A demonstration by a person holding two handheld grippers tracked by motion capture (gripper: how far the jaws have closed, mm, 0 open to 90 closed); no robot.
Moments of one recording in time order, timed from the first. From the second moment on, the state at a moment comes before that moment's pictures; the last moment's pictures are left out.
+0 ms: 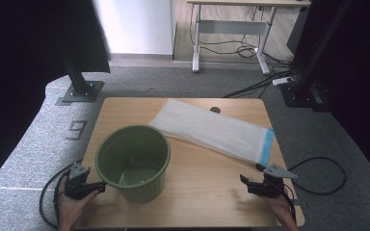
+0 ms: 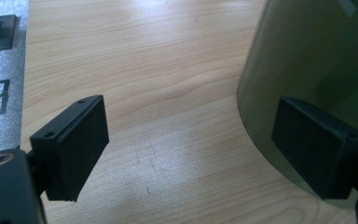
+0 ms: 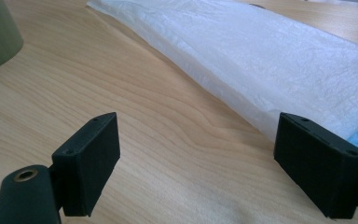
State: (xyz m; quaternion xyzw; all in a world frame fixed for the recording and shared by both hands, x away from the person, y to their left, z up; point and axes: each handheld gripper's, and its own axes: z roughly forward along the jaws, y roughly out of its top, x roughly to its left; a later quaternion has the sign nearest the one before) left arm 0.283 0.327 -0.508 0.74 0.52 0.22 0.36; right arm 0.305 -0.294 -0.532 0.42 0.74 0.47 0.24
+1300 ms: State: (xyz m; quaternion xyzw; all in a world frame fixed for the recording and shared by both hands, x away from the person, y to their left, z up) left arm 0.292 0.212 -0.496 0.84 0.32 0.15 0.40; right arm 0.303 -0.291 -0.533 0.39 0.76 0.47 0.22
